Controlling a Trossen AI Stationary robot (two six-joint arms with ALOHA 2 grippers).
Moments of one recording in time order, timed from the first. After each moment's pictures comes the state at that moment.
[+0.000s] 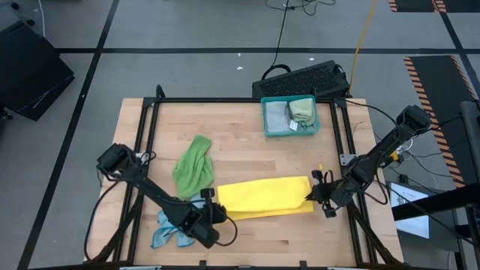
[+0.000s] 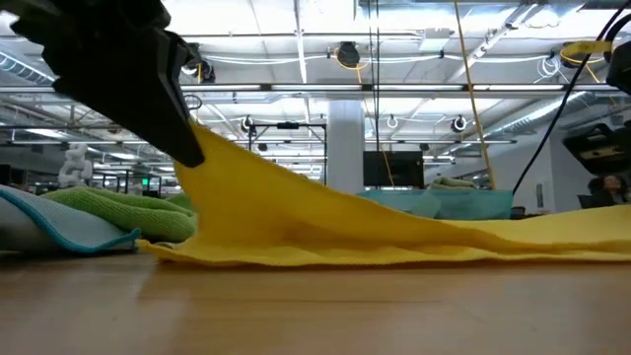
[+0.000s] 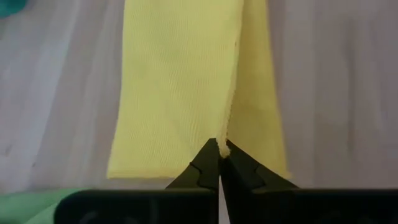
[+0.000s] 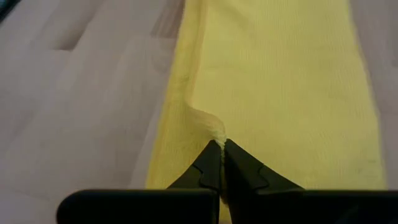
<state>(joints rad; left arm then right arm) -0.64 1.87 1.25 -0.60 -0.57 -0.59 0.78 0.88 0.20 -0.18 0.35 0.46</state>
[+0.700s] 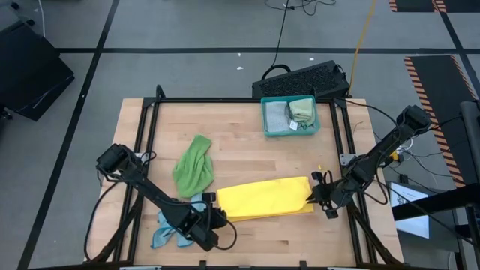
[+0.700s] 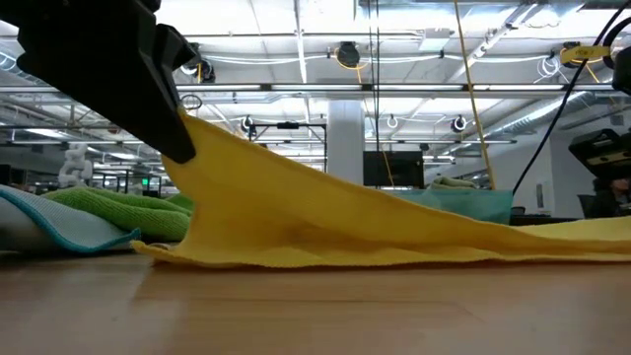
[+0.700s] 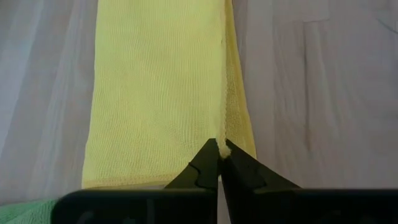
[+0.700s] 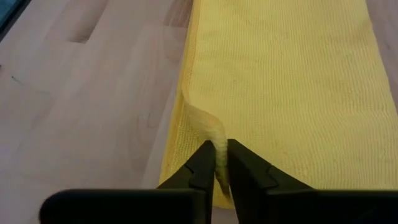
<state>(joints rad) -0.66 1.87 1.25 -0.54 -0.50 -0.56 0.77 0.88 0.20 -0.19 0.29 0.49</state>
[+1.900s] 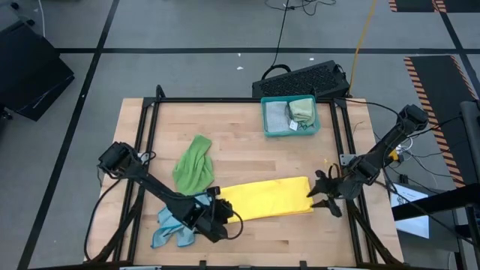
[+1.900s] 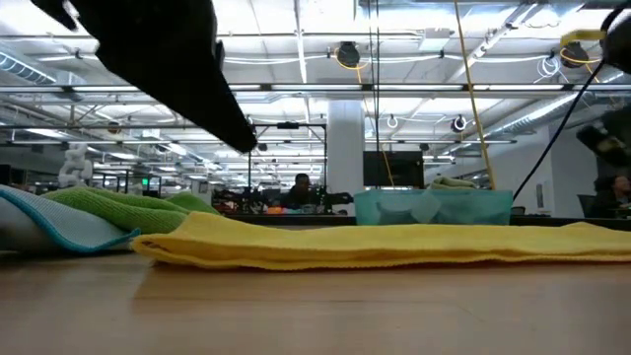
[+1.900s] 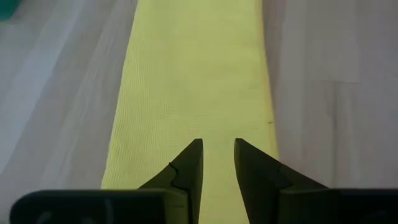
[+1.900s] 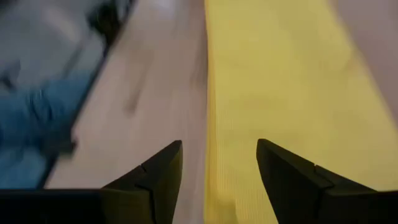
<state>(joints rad) -0.59 1.87 1.22 -0.41 -0.55 -0.58 0.77 0.64 0.20 -0.23 0.28 0.65</state>
